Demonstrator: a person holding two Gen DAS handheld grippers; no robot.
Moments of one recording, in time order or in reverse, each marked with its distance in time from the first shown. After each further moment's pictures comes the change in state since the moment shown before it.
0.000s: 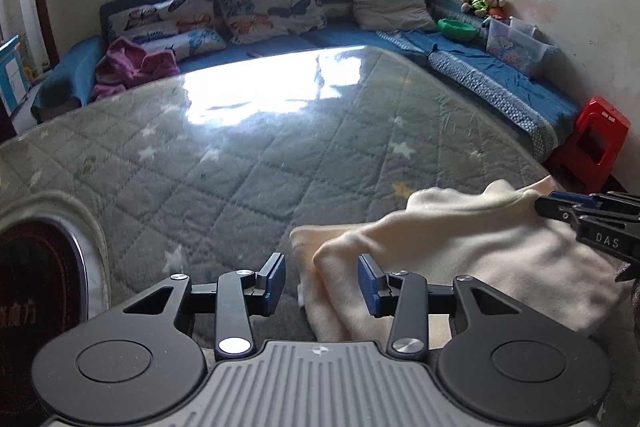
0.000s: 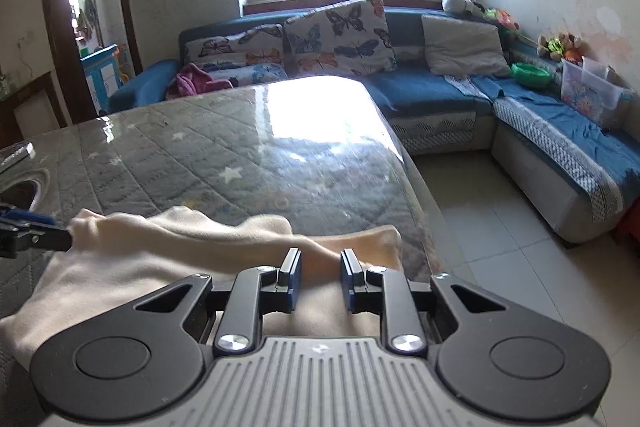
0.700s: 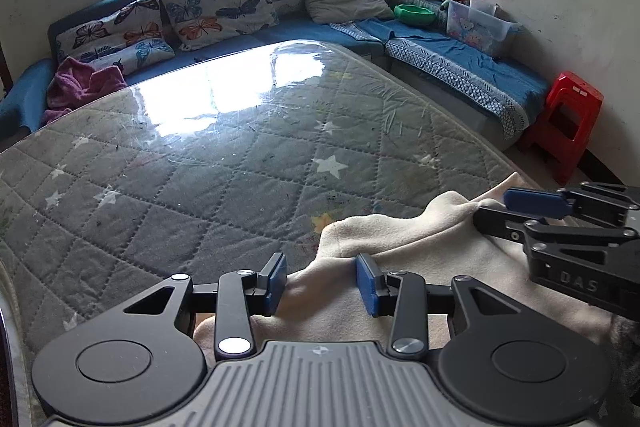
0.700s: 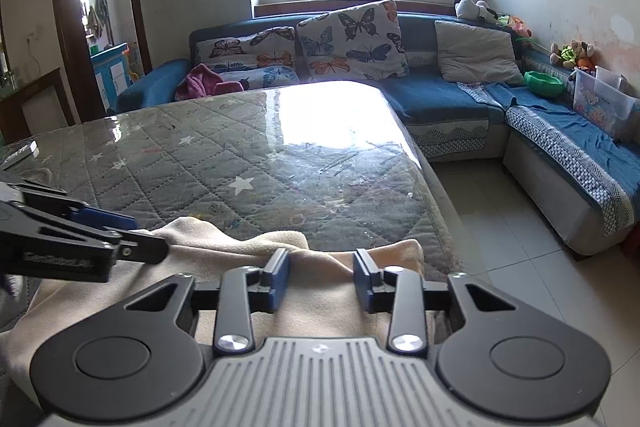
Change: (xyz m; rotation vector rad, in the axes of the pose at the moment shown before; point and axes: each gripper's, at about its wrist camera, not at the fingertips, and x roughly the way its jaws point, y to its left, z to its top) left arm 0.058 -0.051 0.021 0.087 0.032 -0.076; right arm 0.016 0.003 0.007 -0.023 -0.007 0.021
